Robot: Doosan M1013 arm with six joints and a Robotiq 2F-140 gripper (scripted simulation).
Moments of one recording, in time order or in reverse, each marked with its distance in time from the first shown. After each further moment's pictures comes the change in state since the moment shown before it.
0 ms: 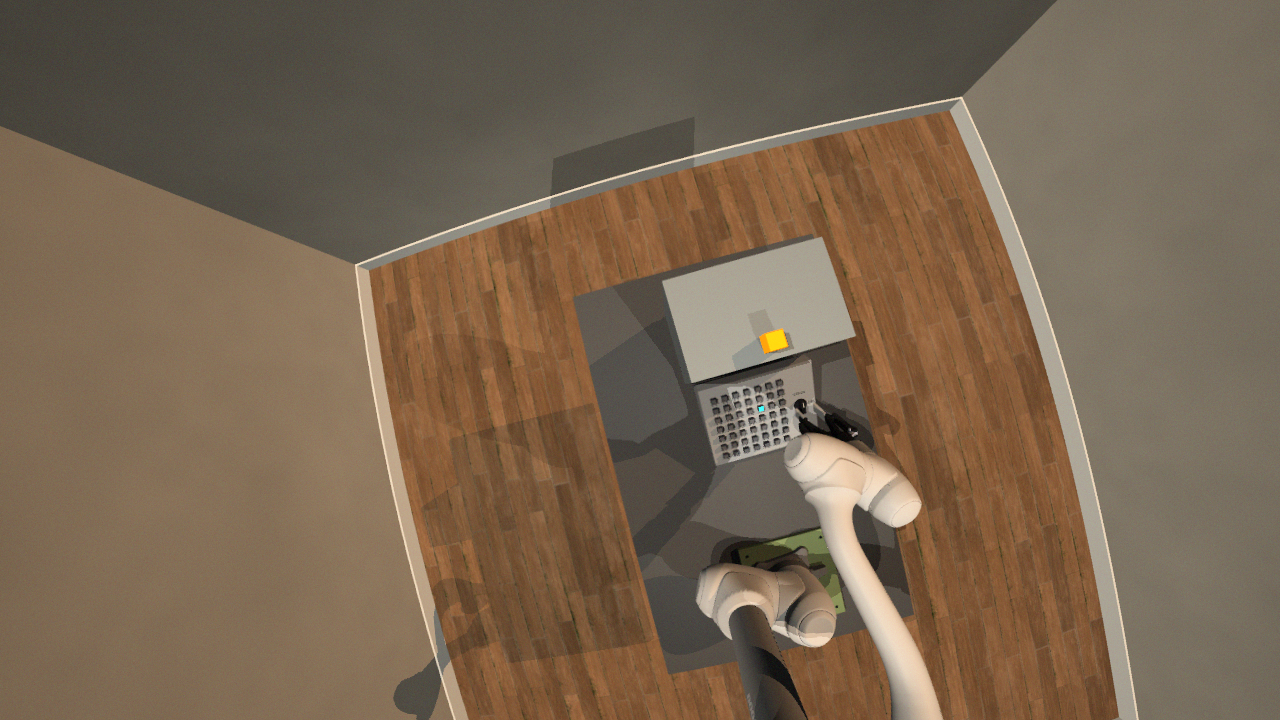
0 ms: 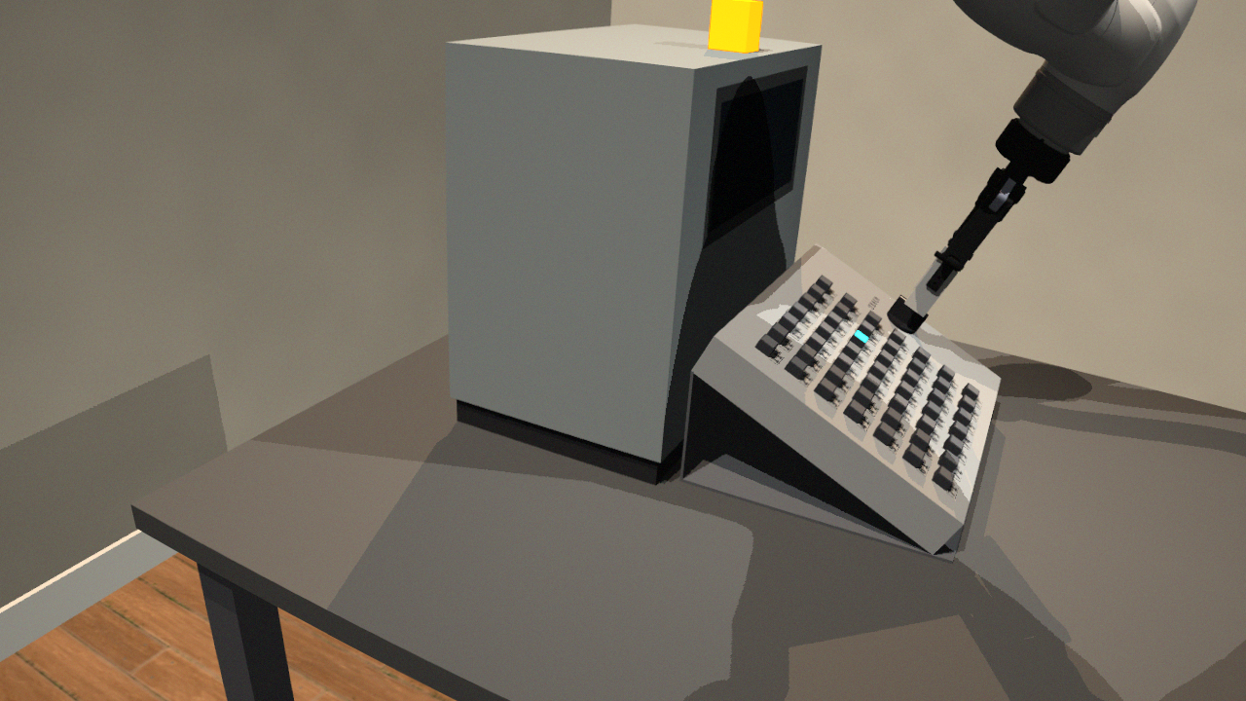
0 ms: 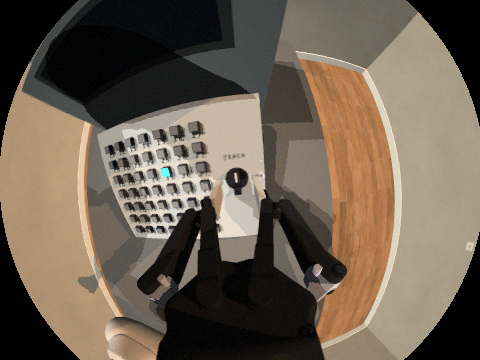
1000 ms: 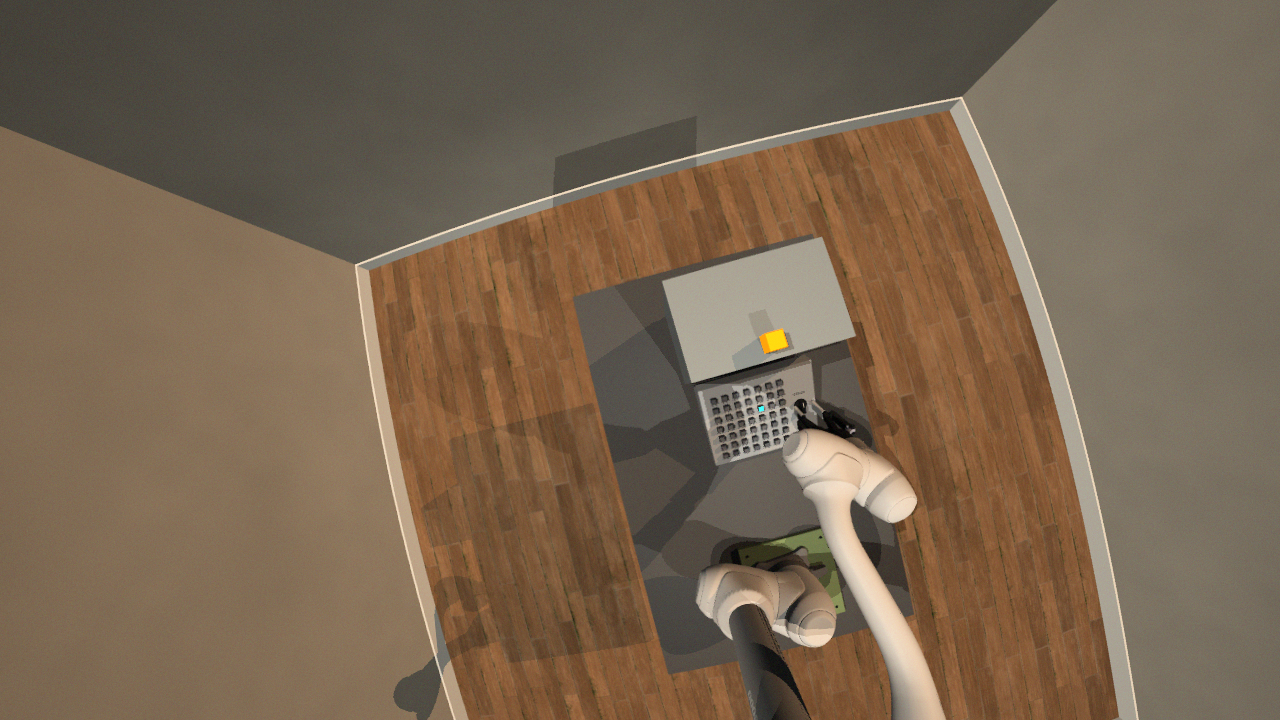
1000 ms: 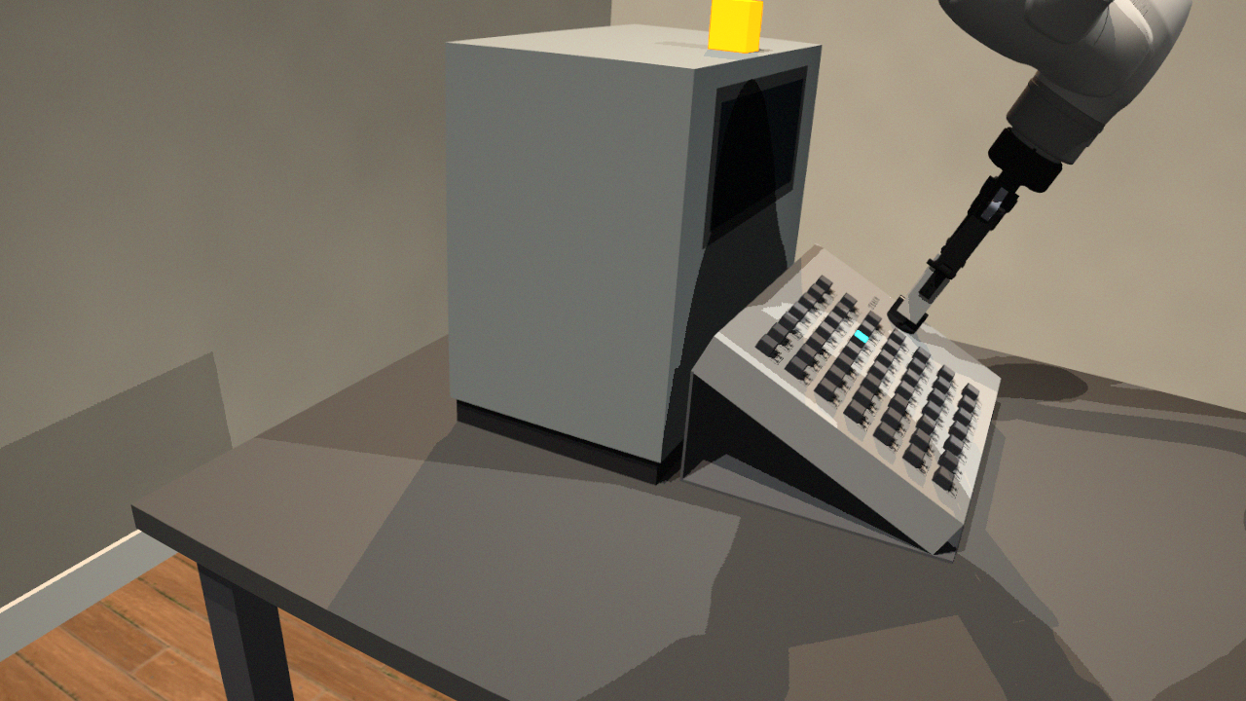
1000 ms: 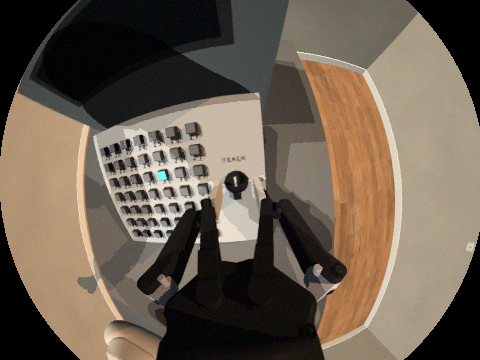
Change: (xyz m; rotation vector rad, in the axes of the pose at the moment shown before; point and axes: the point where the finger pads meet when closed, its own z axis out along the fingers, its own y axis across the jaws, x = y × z) arm 0.002 0.001 0.012 -0.002 0.005 -0.001
